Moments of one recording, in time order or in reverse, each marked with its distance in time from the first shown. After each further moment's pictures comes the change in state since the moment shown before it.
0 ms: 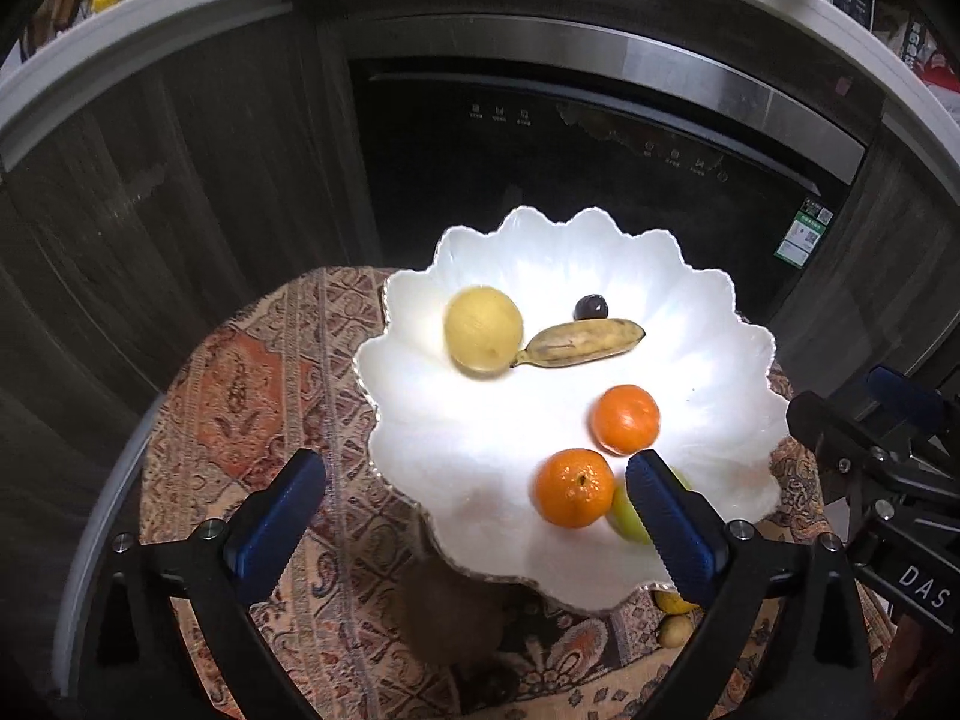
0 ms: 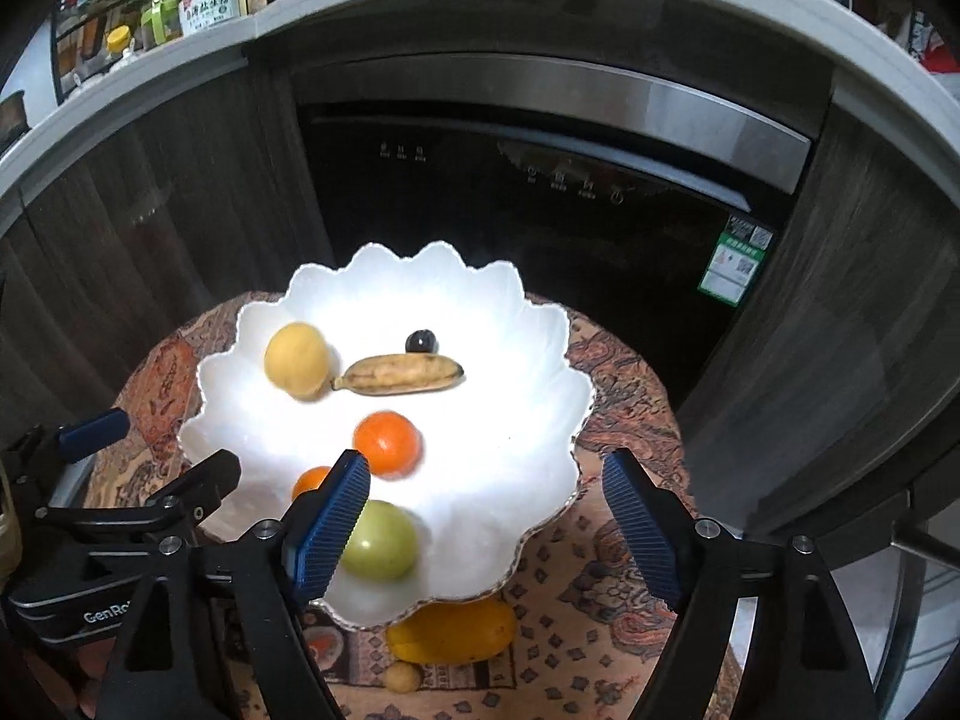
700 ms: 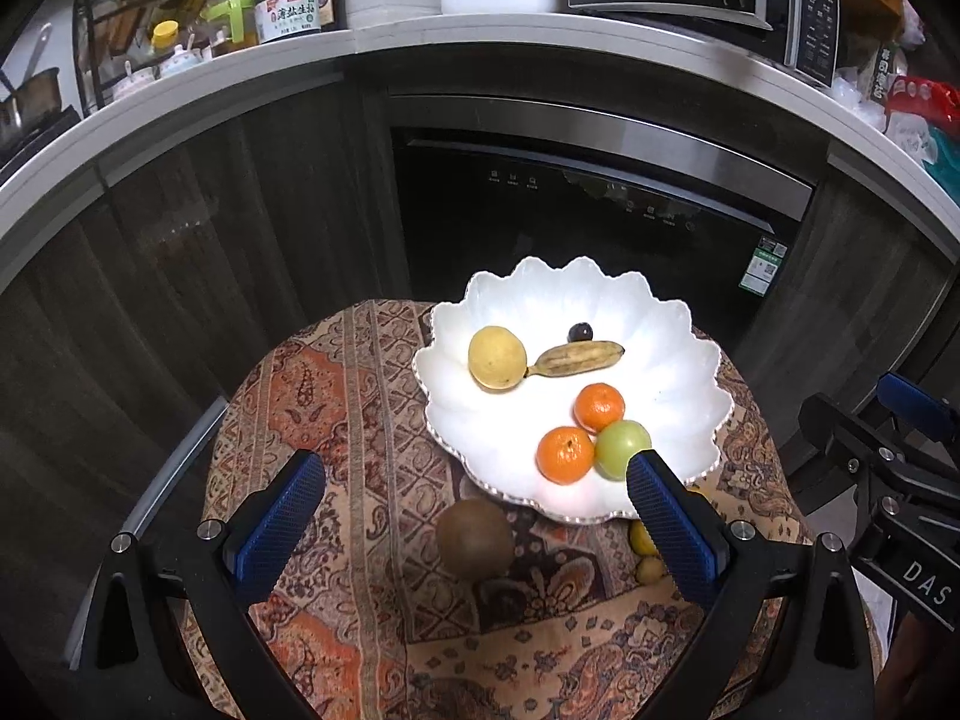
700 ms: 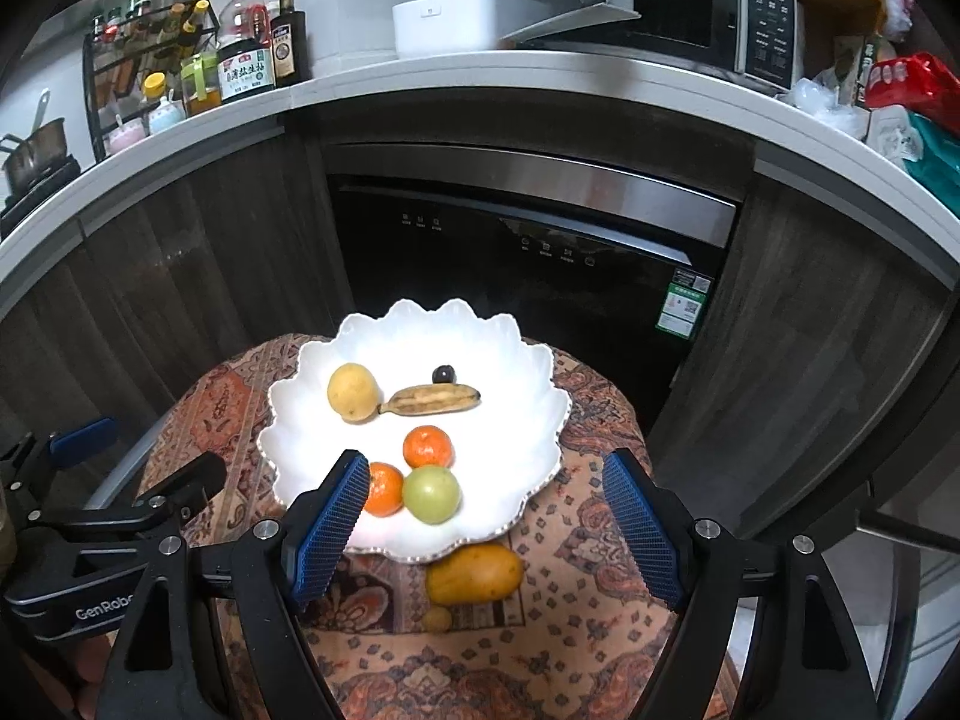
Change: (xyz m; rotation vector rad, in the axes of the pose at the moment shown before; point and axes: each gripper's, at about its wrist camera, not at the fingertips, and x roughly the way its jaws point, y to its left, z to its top) left arm -0.097 0.011 -0.031 -0.015 -0.110 0.030; right arm -0.098 0.011 -0.021 0.006 -0.115 -0.014
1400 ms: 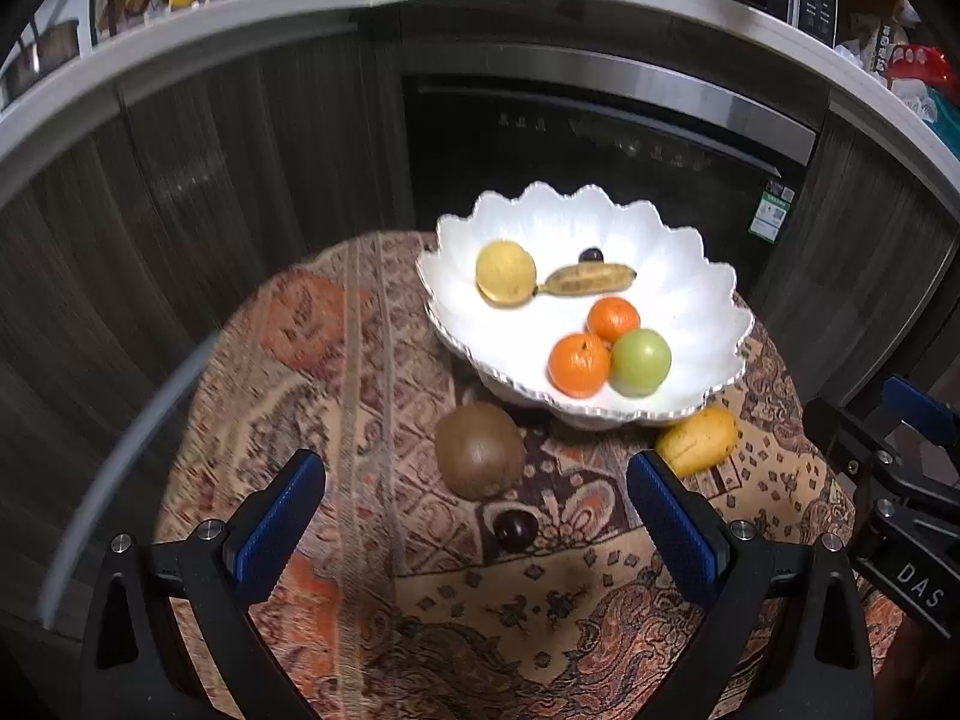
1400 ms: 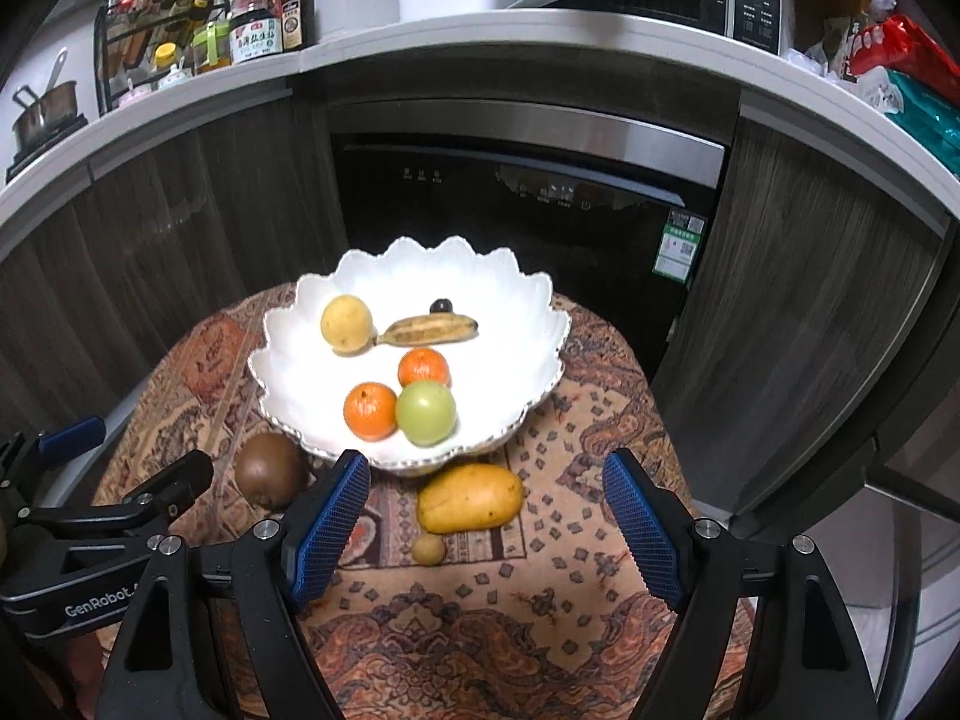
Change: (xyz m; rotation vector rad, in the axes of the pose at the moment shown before) left arm 0.024 0.003 -0.070 -0.022 0.041 -0.004; right arm 0.012 0.000 -0.069 -0.018 0.024 -0.008
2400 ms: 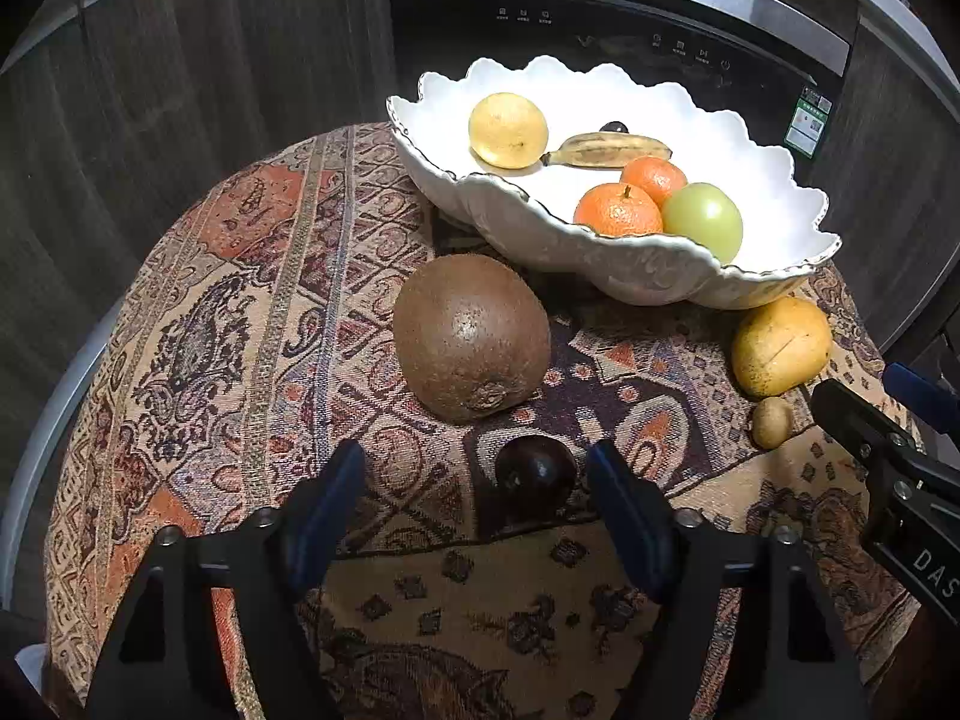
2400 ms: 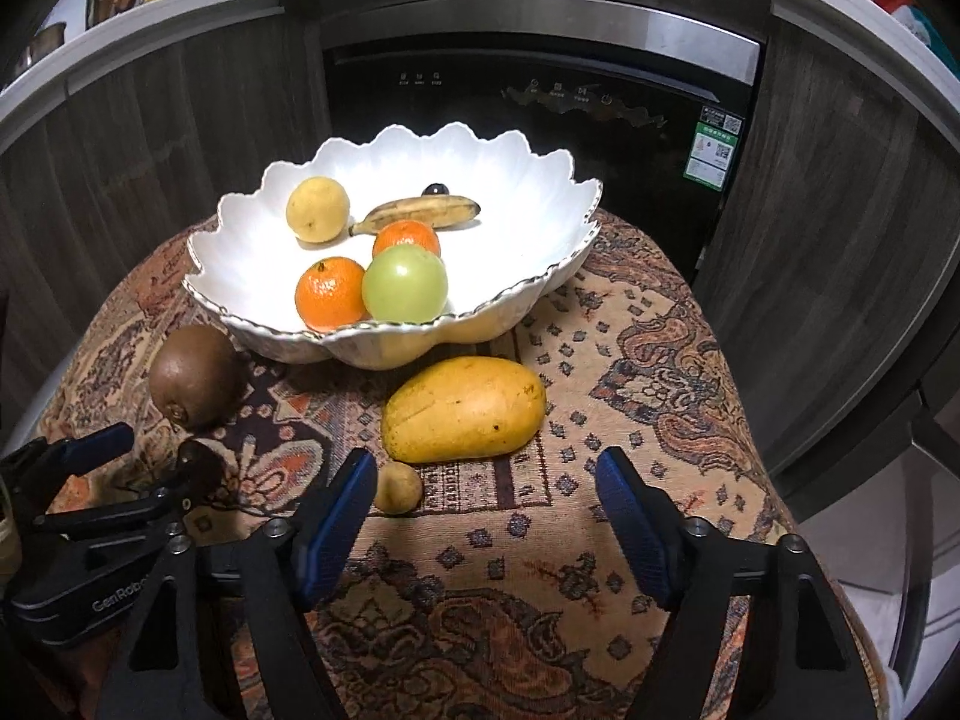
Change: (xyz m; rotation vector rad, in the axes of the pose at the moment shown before) left arm 0.092 -0.004 -0.055 0.007 0.092 0.002; right arm 0.081 0.004 -0.058 -0.011 0.095 -0.001
